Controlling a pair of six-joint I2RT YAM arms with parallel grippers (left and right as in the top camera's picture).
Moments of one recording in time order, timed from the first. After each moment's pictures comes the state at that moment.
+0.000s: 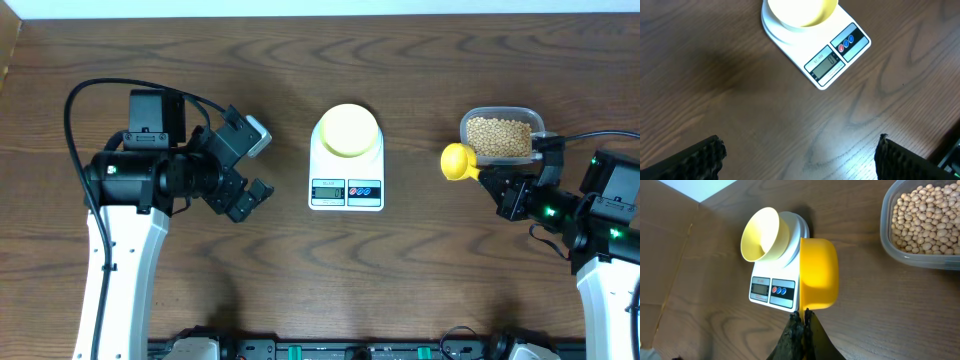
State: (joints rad) left arm -0.03 1.28 1.33 -1.20 0.45 0.69; right arm -0.28 1.07 0.77 -0.60 -0.81 0.03
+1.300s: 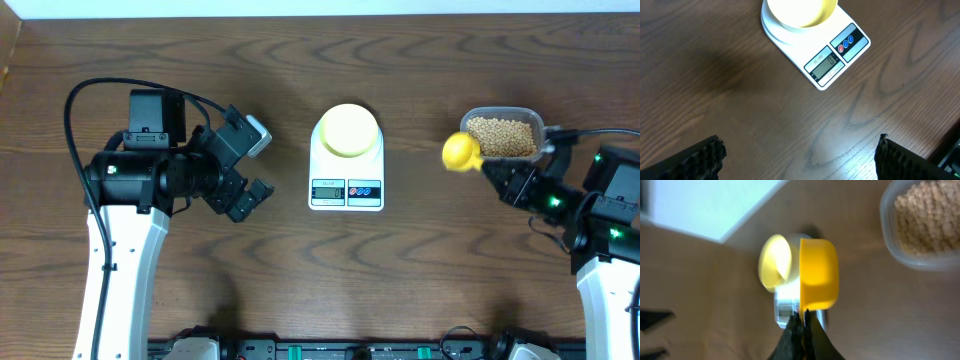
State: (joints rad) left arm -0.03 1.28 1.33 -1.19 0.45 0.69; right arm -0.28 1.07 0.77 -0.45 -0.83 0.40
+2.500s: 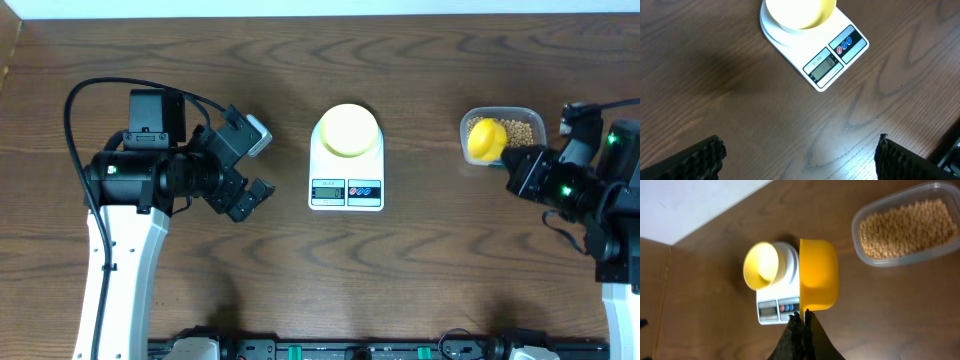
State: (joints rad) left arm -0.03 1.28 1.33 -1.19 0.46 0.69; right arm -0.10 1.01 1.18 -0.96 -0.42 0.35
